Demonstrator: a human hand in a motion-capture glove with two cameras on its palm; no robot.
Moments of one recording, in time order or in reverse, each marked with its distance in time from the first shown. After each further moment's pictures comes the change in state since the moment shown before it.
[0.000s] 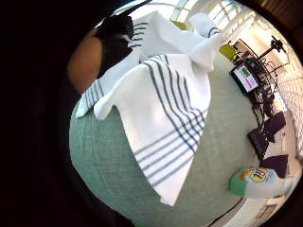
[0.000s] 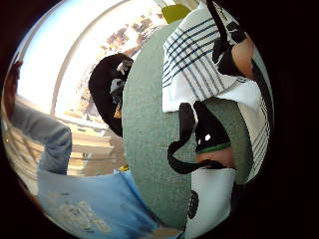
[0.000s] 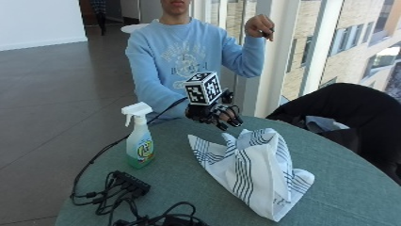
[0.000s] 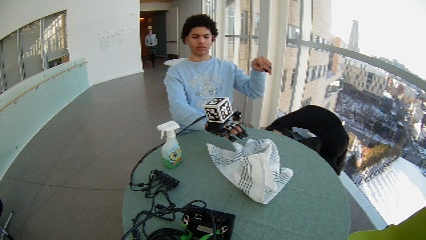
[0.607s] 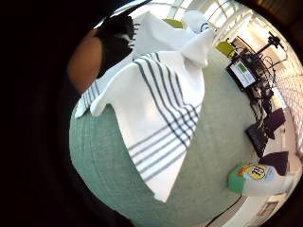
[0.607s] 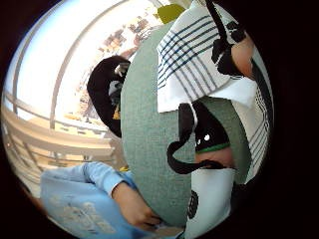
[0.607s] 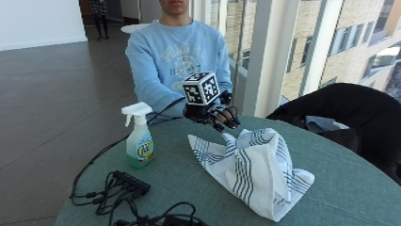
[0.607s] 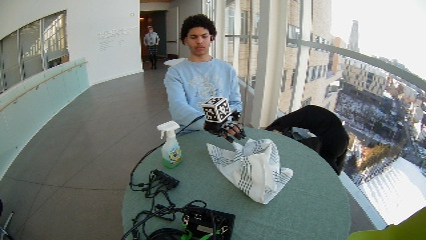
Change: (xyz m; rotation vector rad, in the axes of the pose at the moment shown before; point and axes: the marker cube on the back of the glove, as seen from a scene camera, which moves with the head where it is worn) arm 0.011 0.000 -0.004 -0.012 0.005 0.045
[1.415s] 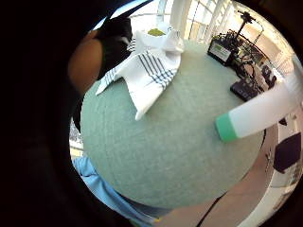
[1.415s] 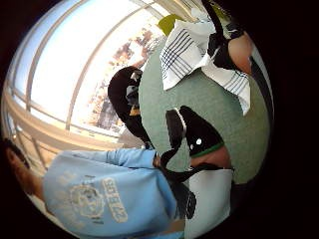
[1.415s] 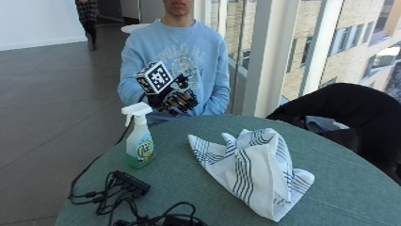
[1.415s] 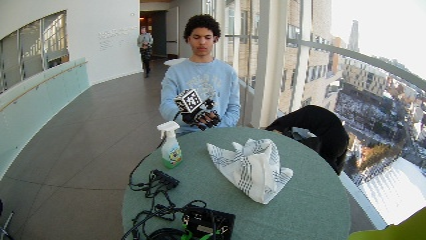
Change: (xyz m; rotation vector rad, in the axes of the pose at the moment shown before) arm 0.033 0.141 -0.063 0.103 -0.166 0.109
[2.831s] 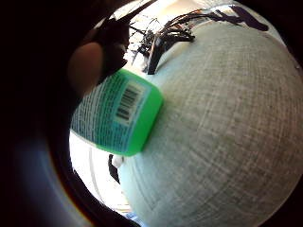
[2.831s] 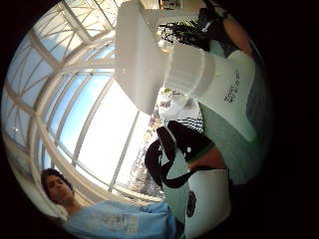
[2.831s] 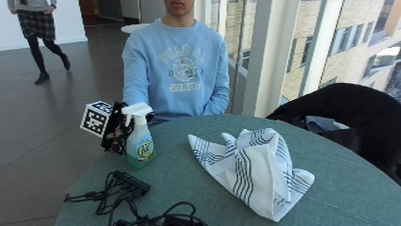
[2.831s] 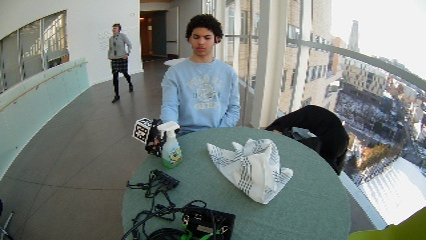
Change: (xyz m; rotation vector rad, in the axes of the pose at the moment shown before) arm 0.182 0.004 -0.017 0.580 -0.531 0.605
